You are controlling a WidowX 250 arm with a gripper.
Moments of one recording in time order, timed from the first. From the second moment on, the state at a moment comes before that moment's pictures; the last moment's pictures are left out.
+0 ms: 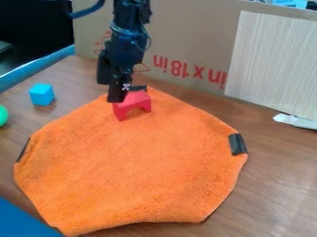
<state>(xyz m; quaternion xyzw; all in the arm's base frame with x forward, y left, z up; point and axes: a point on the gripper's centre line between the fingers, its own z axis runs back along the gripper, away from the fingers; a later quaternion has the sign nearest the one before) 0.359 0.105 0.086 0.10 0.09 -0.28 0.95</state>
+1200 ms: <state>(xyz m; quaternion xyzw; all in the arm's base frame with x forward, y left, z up) 0.374 0.085 0.058 0.11 0.15 -0.31 0.93</state>
